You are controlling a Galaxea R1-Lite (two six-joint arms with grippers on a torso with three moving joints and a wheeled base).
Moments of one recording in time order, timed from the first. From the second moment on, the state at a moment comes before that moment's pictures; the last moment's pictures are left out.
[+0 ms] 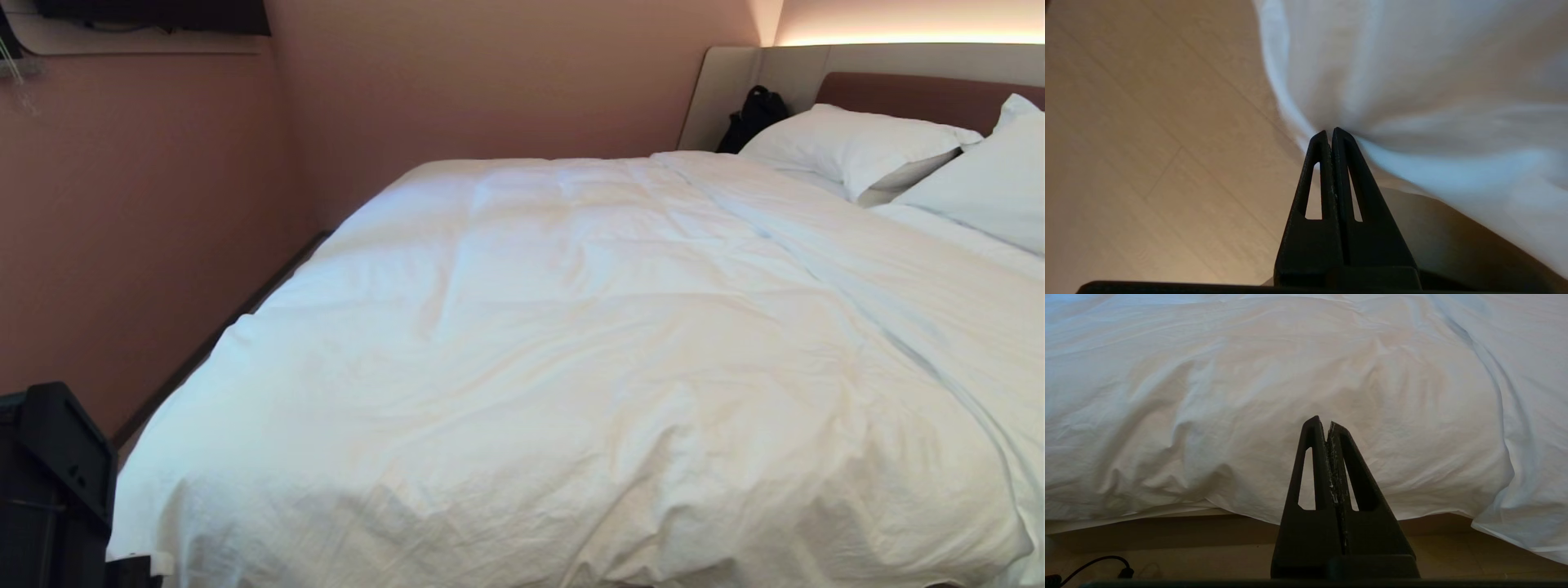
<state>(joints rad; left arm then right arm) 0.35 2.63 0.00 -1.52 0.34 -0.27 0.00 0.00 0.00 0.00 0.00 0.00</state>
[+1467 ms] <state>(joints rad) 0.38 2.62 0.00 -1.52 0.45 -0.30 0.00 0.00 0.00 0.00 0.00 0.00</state>
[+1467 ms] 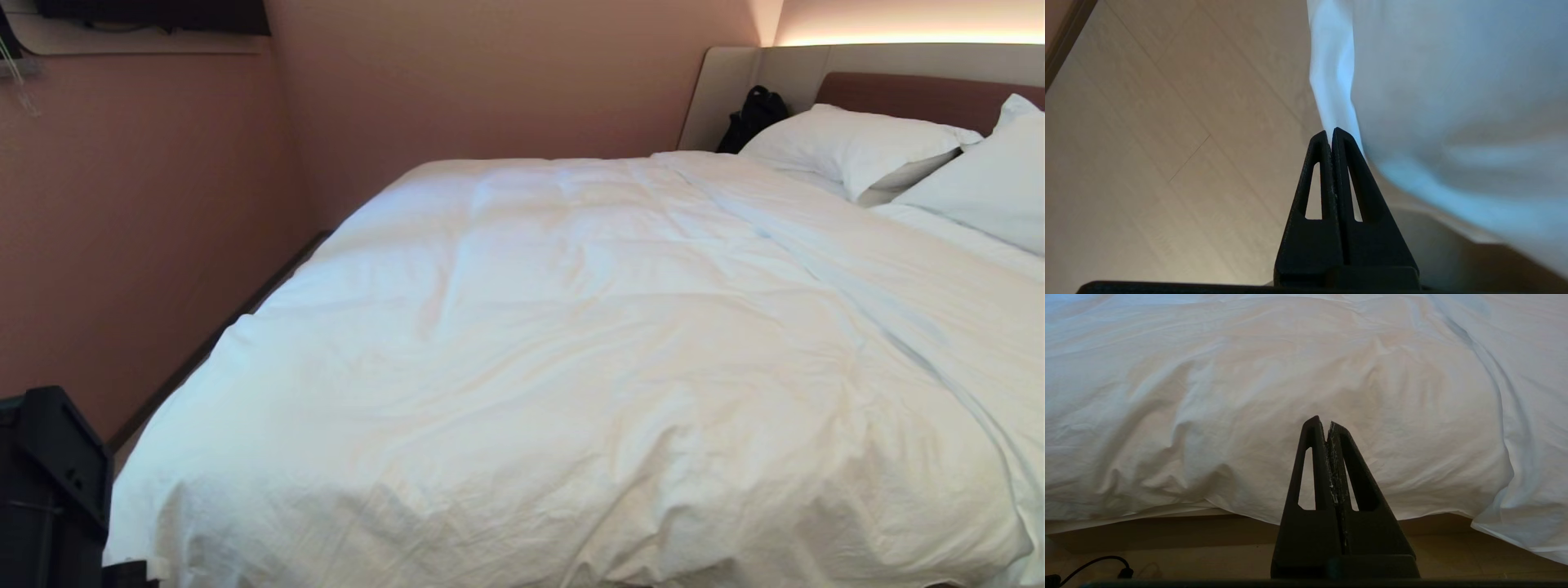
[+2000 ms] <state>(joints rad) 0.43 2.02 0.00 -1.42 0.40 -0.27 0.00 0.00 0.00 0.00 0.00 0.00</state>
